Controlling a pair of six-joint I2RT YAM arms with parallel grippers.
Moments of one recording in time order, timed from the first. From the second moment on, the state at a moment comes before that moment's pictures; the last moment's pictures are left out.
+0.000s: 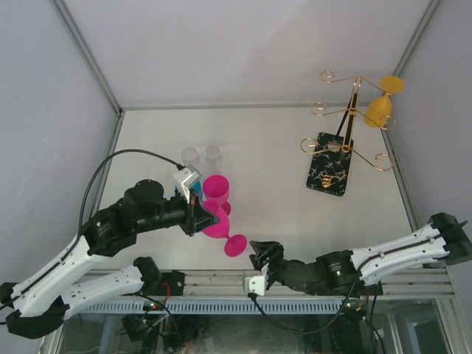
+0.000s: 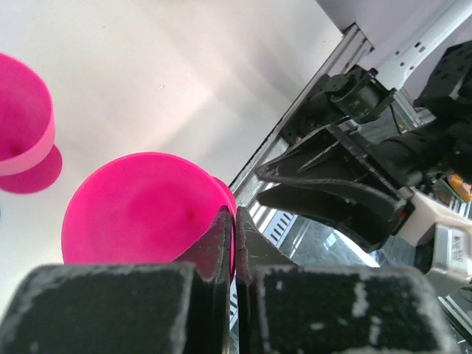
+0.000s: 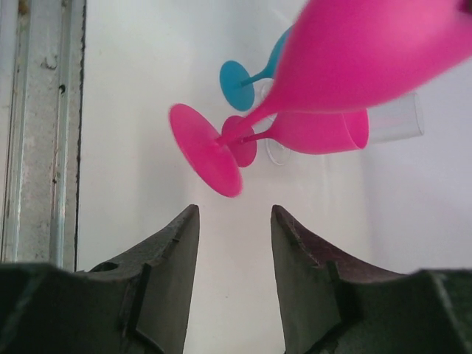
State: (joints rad) left arm -0.93 0.73 1.01 -0.70 0.21 -0.47; right arm 1.78 0.91 0.52 -0.06 0.60 -0.67
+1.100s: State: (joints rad) left arm -1.17 0.75 0.83 -0.90 -0.51 -0.60; right arm 1.40 0.63 0.71 -0.15 0.73 0.46
